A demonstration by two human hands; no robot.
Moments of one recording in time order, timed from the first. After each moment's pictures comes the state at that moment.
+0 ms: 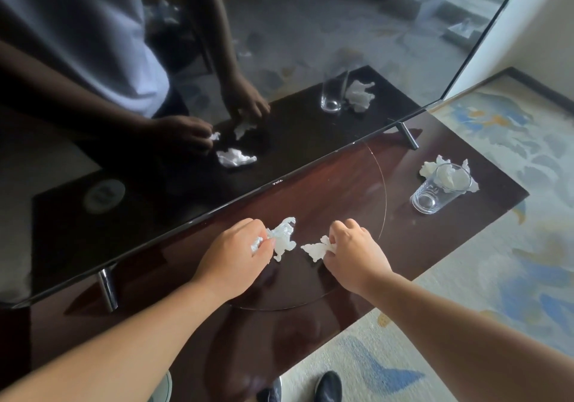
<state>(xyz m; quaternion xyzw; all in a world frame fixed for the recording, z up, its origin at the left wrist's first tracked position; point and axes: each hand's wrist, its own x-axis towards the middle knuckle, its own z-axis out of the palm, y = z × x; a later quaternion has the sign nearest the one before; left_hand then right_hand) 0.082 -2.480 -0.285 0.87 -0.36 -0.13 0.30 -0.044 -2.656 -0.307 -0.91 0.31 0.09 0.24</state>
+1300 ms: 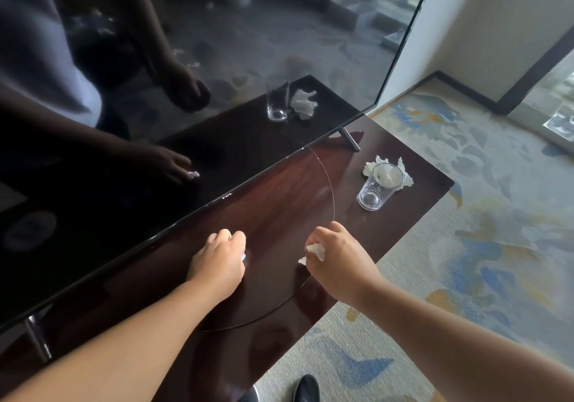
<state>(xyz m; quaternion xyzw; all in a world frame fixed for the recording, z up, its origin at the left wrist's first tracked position) 0.075 -2.535 -0.321 0.90 -0.41 -0.15 0.04 -0.088 -2.674 -0.268 -0.89 0.34 -0.02 0.30</state>
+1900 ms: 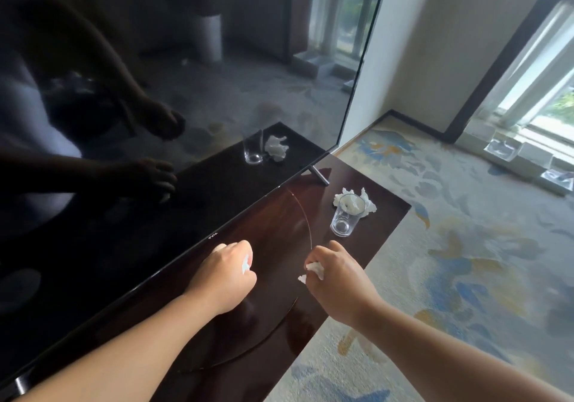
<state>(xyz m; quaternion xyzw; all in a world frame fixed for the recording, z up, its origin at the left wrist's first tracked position) 0.067 -2.556 -0.241 0.85 -0.46 -0.19 0.18 -0.112 -2.664 -0.218 -0.89 0.37 -0.07 0.26</state>
